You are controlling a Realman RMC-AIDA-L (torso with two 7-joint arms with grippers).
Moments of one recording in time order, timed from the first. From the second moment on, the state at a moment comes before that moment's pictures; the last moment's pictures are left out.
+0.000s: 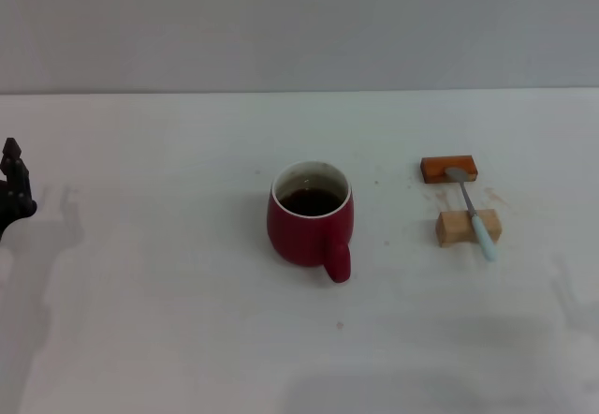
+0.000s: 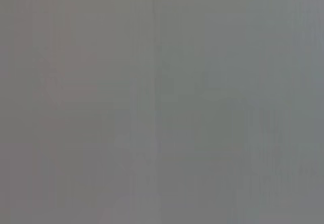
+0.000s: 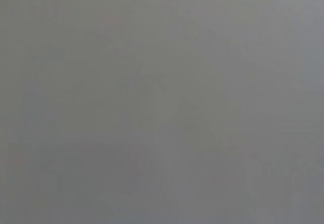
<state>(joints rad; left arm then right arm) -0.27 -2.06 -0.91 -0.30 2.29 1.21 0.01 0.17 2.09 -0.13 0.36 -1.43 -1.84 -0.13</state>
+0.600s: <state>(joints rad) -0.27 -2.07 -0.94 -0.25 2.29 1.22 -0.02 0.28 2.09 -0.13 0.40 -1.43 -1.53 -0.15</state>
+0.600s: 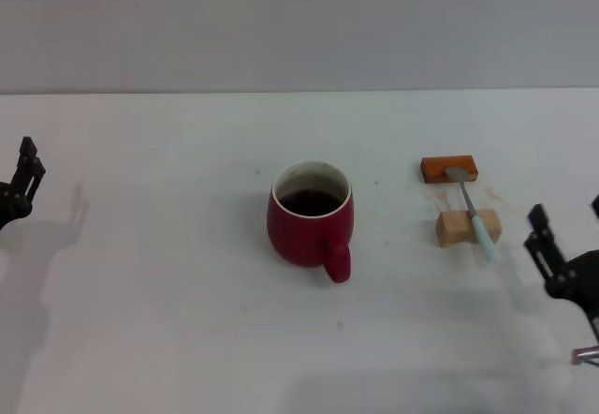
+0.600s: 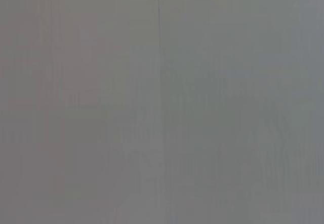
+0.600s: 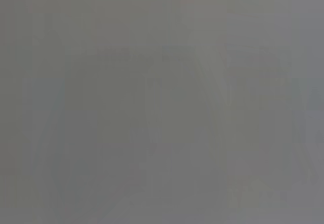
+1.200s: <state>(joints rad) -0.27 -2.07 -0.94 -0.24 2.29 1.22 -0.02 0.29 2.09 -0.13 0.44 -1.43 -1.37 -0.14</state>
